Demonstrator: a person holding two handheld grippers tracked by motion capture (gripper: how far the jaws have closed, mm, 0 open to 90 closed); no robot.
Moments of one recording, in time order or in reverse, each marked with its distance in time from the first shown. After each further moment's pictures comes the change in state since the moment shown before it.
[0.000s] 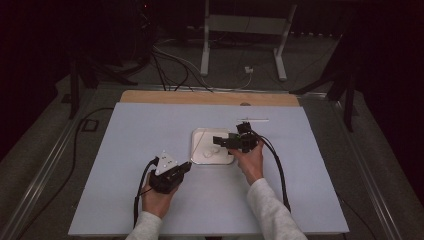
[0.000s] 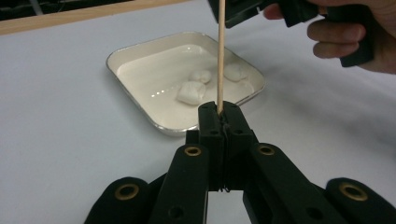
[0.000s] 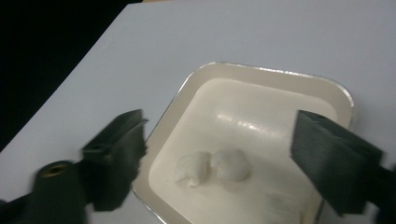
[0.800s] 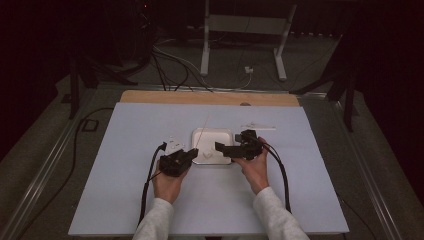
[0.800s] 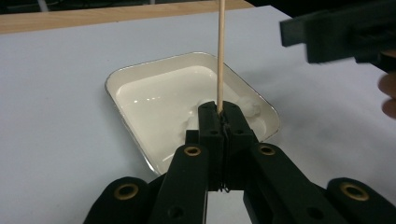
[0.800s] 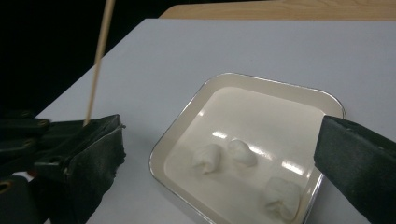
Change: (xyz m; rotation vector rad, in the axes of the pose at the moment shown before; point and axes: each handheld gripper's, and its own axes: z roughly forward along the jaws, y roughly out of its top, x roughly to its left) left arm 0.011 0.027 0.038 0.005 0.008 -0.101; right arm 0.019 -0.018 -0.030 -0.092 0.000 -0.088
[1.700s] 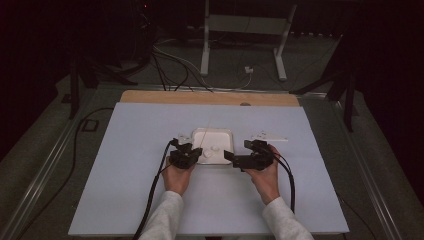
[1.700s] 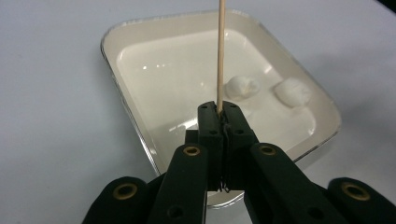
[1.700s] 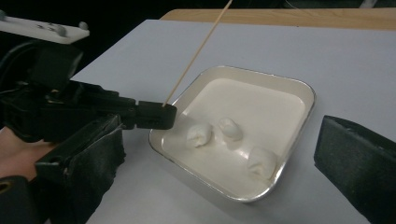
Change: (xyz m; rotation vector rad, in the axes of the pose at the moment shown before) left arm 0.010 -0.006 0.054 0.157 0.061 -0.084; right arm 0.001 -0.017 -0.037 -0.033 -0.024 -0.058
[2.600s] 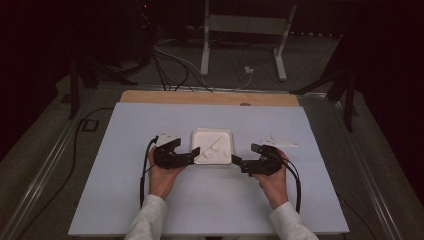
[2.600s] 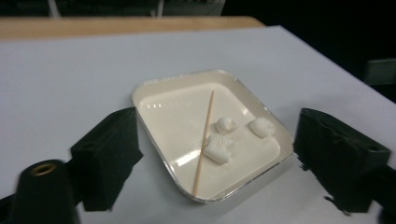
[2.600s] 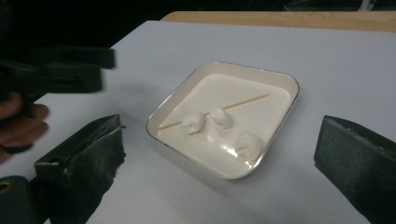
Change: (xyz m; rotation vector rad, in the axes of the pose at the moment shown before) left arm 0.017 0.005 -0.075 -0.229 -0.065 0.035; right arm -0.007 -0.010 -0.022 -0.023 0.004 -0.018
